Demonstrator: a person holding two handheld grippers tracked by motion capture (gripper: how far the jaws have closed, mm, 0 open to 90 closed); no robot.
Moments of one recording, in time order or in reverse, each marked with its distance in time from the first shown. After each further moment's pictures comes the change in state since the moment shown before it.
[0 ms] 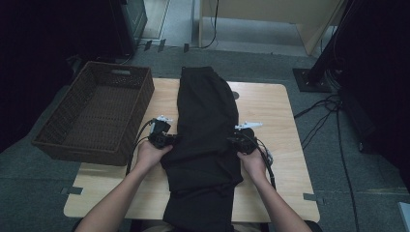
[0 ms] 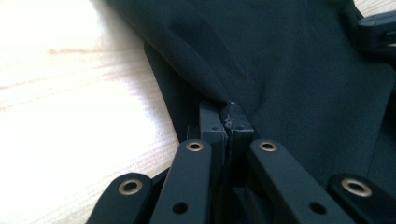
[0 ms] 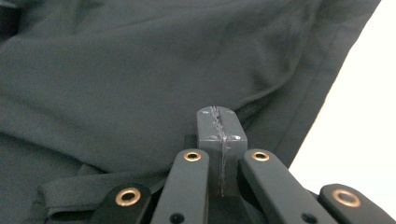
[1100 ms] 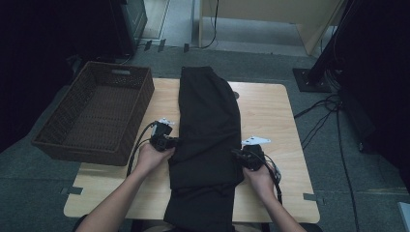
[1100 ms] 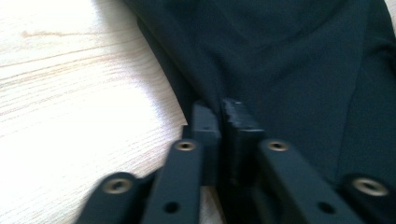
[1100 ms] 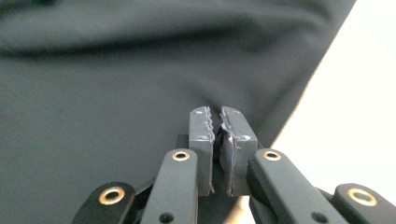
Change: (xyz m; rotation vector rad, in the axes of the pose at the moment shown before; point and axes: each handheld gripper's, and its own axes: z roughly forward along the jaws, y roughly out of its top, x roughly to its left) left arm -0.004 -0.007 0.003 0.038 -0.021 0.002; right arm 0.011 -0.050 -0.035 -0.034 -0.029 -0.053
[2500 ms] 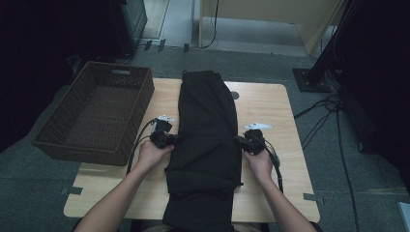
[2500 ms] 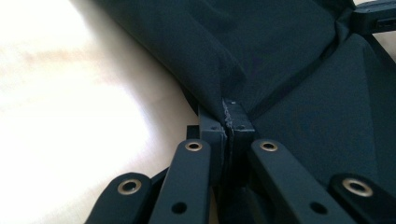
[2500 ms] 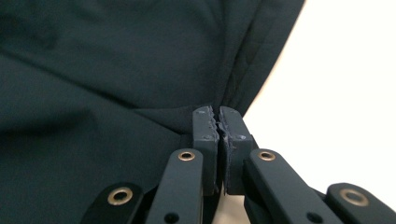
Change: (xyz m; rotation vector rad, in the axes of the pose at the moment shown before) left arm -0.002 -0.004 -0.005 -0.008 -0.043 0.010; right arm -0.028 0.025 0.024 -0.023 0.005 0.059
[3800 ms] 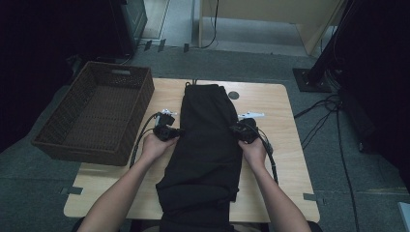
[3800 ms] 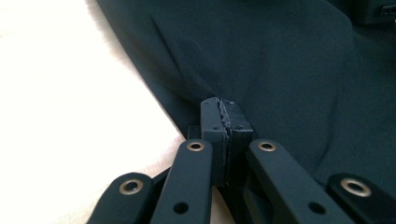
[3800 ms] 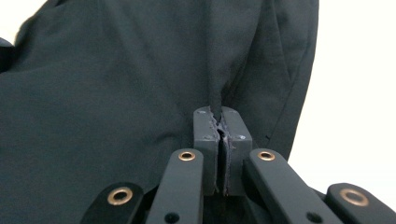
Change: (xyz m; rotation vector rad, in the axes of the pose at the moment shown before) left arm 0.018 0.029 0.020 -0.010 0.024 -0.020; right arm -0.007 0.040 0.031 -0.018 0.001 0.011
